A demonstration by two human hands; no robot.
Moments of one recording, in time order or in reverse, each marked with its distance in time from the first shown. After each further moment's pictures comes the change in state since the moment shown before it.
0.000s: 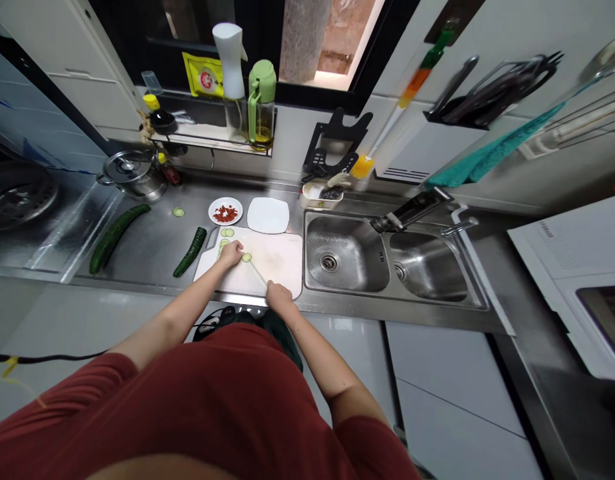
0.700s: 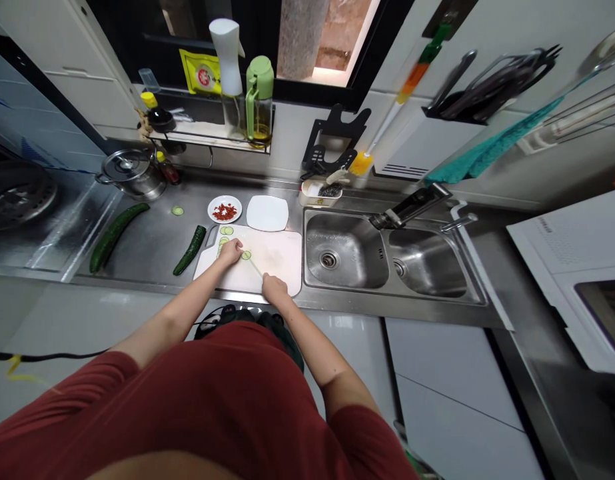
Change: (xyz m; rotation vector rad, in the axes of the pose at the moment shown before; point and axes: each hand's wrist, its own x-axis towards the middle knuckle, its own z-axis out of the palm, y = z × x) left_hand -0.004 0.004 -0.005 0.026 -0.019 0.002; right_hand 0.013 -0.012 -0.009 0.017 0.009 -0.013
